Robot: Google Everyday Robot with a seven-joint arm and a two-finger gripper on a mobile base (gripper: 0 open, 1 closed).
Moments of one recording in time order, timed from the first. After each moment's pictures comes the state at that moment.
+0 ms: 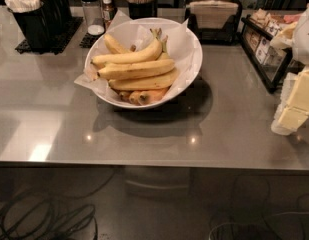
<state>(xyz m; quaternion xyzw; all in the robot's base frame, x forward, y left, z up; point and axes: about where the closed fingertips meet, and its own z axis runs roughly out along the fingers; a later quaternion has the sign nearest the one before) 0.438 -0.217 0.976 -0.60 0.78 -0.03 0.16</state>
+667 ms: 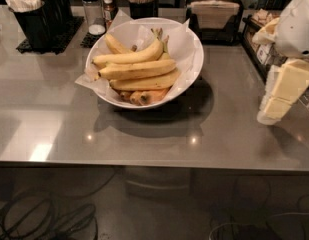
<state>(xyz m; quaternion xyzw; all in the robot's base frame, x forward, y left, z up) 0.459 -0.196 0.974 -0.63 0.76 -0.01 0.17</state>
